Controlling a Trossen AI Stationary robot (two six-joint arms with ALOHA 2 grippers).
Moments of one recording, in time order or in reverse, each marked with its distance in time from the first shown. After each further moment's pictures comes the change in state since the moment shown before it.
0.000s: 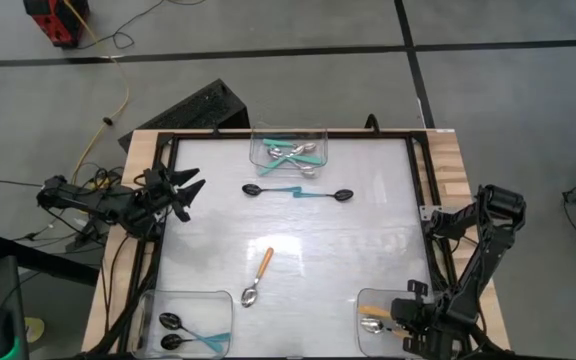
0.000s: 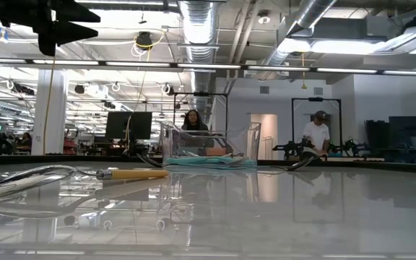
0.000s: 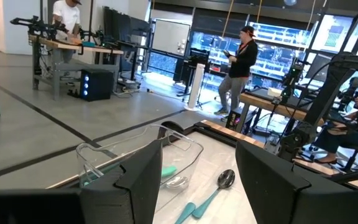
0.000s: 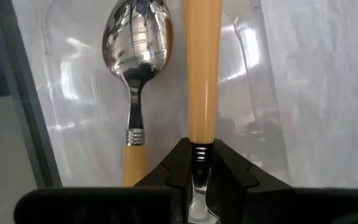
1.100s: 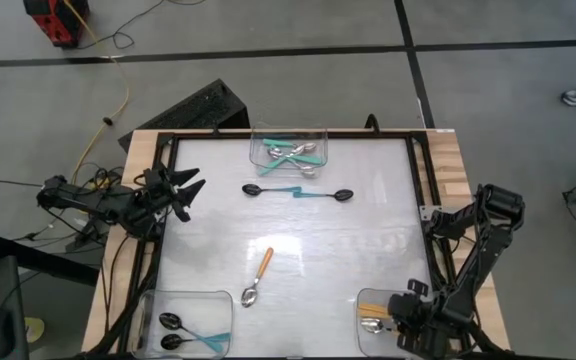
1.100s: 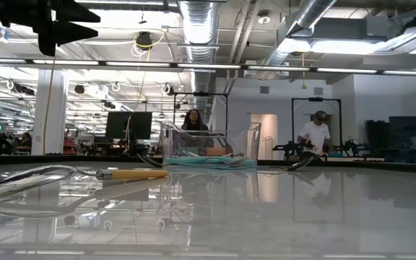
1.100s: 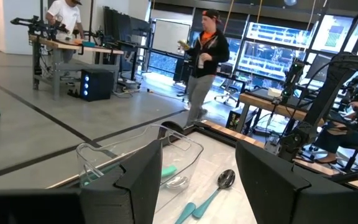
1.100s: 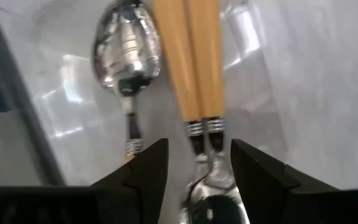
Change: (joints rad) left arm 0.000 0.000 0.000 0.000 0.000 -0.001; right arm -0.040 0.001 0.016 -0.019 -0.038 0.073
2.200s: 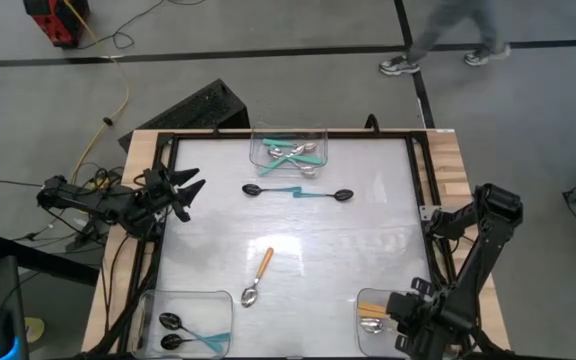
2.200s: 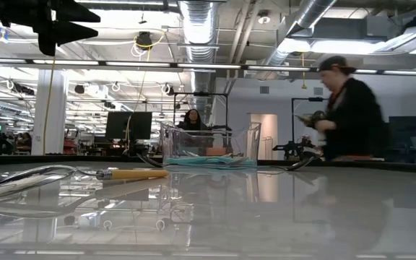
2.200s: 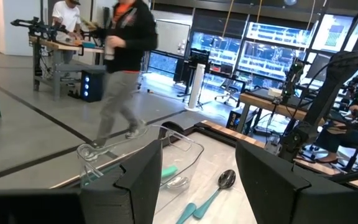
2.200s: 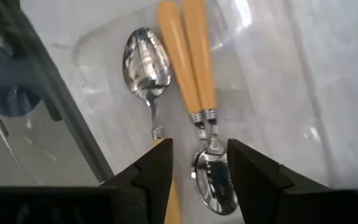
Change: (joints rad) left arm 0.000 0.000 0.000 0.002 0.000 0.008; right arm -0.083 0.000 0.276 -0.358 -0.073 -0.014
